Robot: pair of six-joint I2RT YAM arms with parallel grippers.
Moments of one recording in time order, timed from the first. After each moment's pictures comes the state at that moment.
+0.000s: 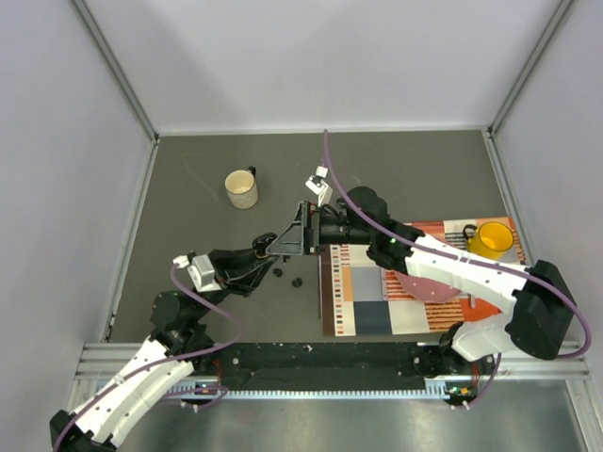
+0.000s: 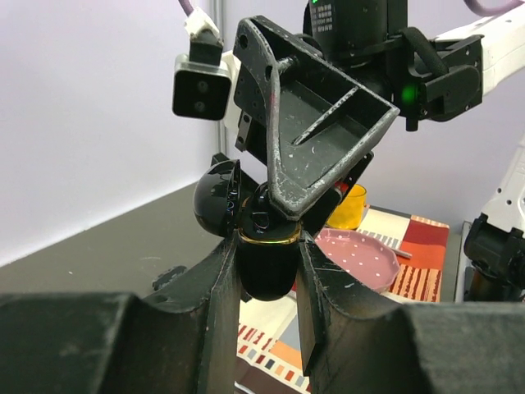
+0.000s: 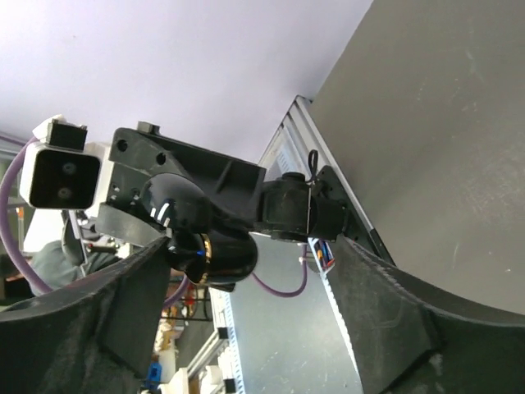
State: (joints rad) left arm -0.63 0.29 0.15 0.63 0.35 -0.21; right arm 0.92 1.37 1.02 0.19 -0.53 1.00
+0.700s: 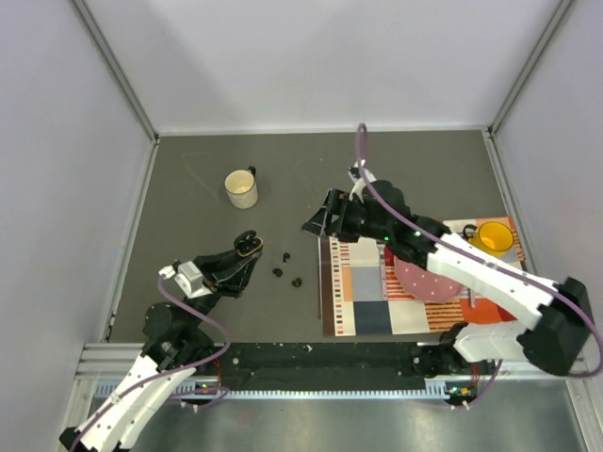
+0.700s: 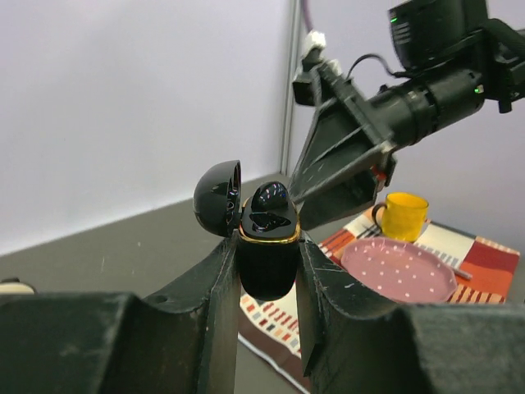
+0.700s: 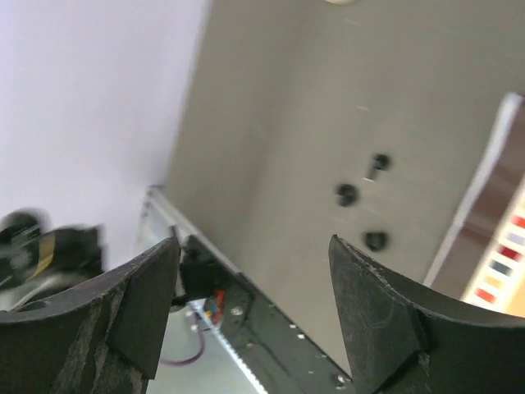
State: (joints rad) left arm -0.63 0.01 0.14 0.39 0.15 -0.15; right arm 0.82 1.20 1.02 -0.16 -0.16 0.83
